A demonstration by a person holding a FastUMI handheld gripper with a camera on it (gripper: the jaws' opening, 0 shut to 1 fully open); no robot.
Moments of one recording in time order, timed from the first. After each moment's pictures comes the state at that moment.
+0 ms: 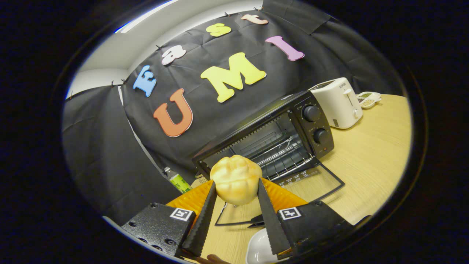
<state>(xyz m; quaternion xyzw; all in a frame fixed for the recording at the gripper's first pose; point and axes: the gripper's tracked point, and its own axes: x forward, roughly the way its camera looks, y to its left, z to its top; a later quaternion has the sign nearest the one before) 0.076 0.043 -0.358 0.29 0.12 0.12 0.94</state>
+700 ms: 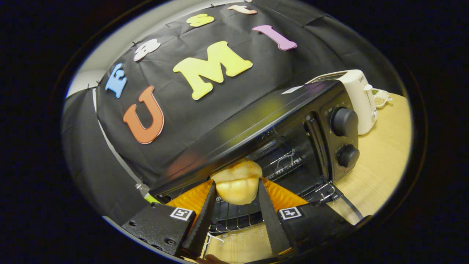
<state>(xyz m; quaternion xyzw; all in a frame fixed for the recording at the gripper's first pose) 0.198 0.027 -0.364 0.31 0.15 0.04 0.94</state>
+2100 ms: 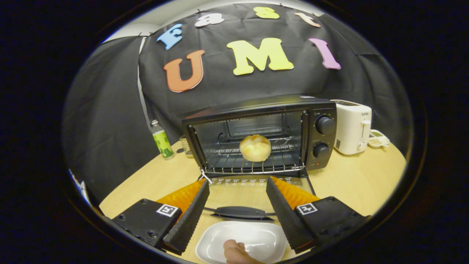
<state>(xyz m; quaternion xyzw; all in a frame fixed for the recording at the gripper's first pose) 0.047 0.029 -0.391 0.05 0.20 0.14 0.97</state>
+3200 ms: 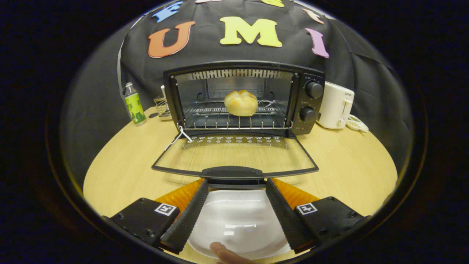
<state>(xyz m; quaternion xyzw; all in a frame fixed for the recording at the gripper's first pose) 0.030 0.027 -0.458 0.01 0.33 0.02 0.95</state>
